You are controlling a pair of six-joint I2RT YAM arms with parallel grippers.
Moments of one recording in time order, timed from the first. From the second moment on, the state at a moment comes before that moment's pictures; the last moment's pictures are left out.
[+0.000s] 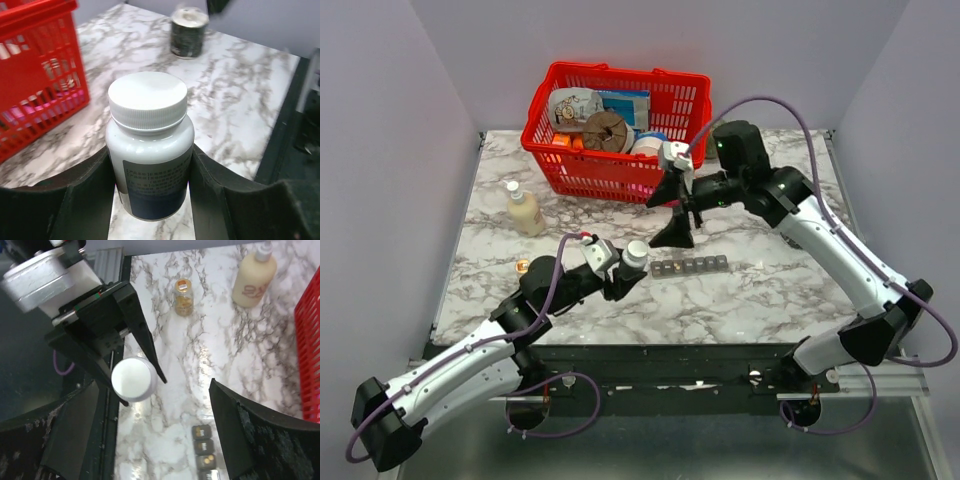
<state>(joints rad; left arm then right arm) -0.82 0.69 0.47 0.20 0.20 -0.01 0.68 1.49 1.62 -0.66 -0.87 -0.32</state>
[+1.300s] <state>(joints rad) -0.80 0.72 0.54 0.10 0.49 -0.03 0.82 1.46 1.55 -0.91 -0.94 -0.80</state>
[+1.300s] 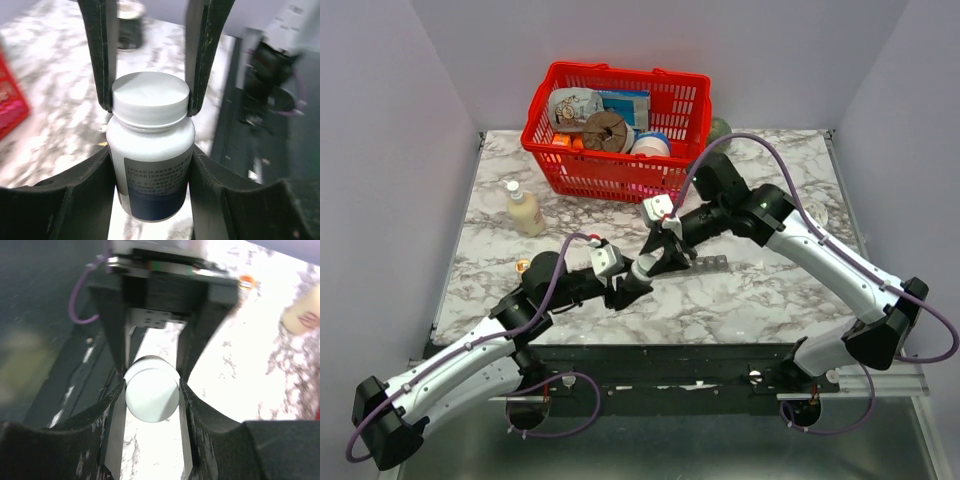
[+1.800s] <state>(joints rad) -0.82 0.82 0.45 0.29 0.02 0.00 0.79 1.54 1.48 -0.56 -0.64 -0.21</state>
